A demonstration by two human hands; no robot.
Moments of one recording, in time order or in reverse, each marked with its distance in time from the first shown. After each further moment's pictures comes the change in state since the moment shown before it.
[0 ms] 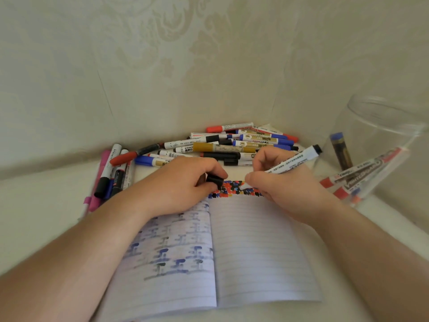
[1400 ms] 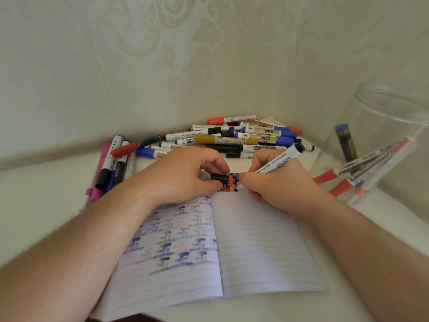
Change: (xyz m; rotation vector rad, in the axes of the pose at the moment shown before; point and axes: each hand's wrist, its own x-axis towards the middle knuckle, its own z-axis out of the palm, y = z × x) left_hand -0.003 0.010 -0.003 -0.157 -0.038 -0.054; right_hand -0.001 0.002 0.016 -0.233 0.036 0.159
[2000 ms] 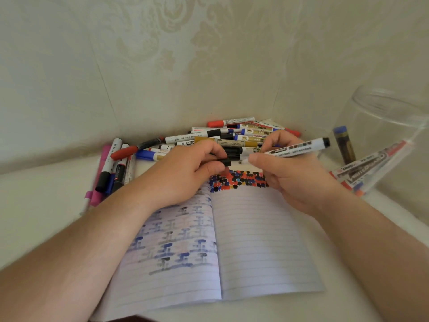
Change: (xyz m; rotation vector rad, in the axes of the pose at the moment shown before) left_hand 0.003 -0.005 0.002 -0.049 0.102 0.024; right_hand 0.007 0.000 -0.014 0.522 -0.001 -0.088
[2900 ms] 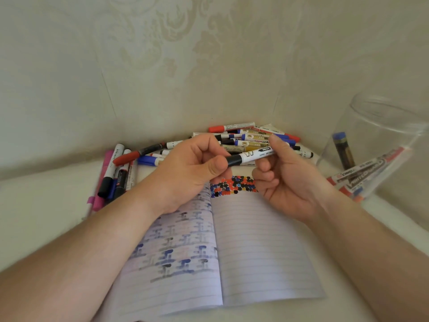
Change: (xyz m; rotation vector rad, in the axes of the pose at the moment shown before) left_hand 0.003 0.006 0.007 -0.793 0.052 0.183; right_hand 0.011 -0.003 0.006 0.594 -0.002 0.374
